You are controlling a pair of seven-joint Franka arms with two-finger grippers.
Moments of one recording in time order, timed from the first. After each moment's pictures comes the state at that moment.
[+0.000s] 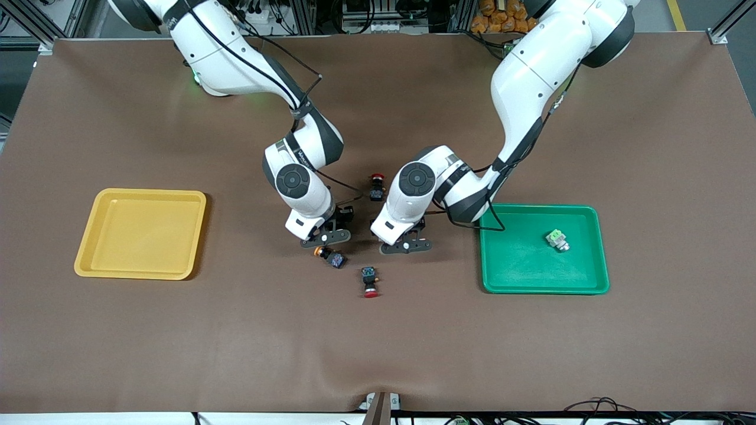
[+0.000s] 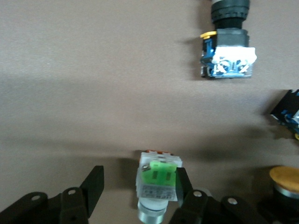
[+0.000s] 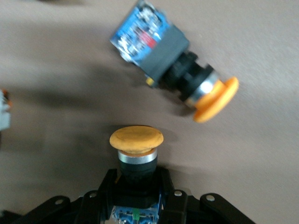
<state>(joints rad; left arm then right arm) -0.40 0.87 -0.40 -1.47 0.31 2.40 -0.97 0.57 0.66 0.04 -1.79 0.16 2.41 0.30</state>
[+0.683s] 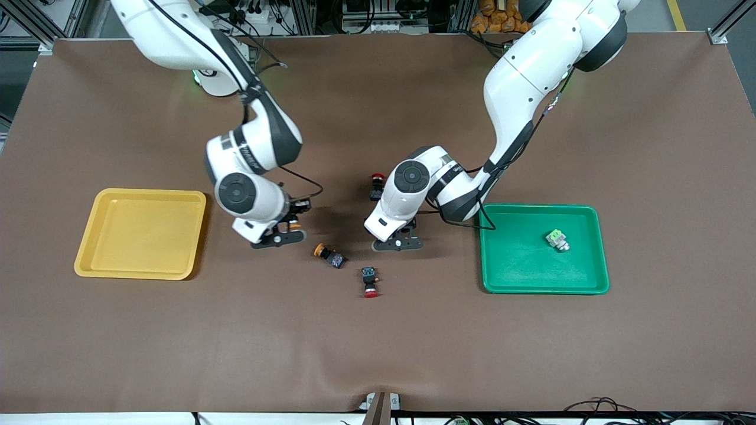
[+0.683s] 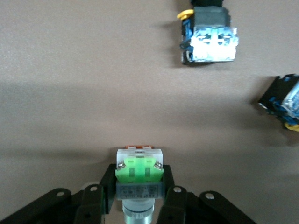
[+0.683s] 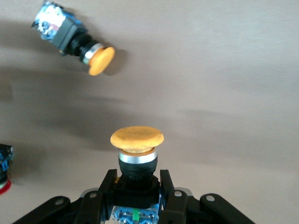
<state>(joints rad) -0.42 0.90 -0.40 -1.46 0.31 2.44 -0.97 0.42 0.46 0.02 -1.78 0.13 2.01 0.20</state>
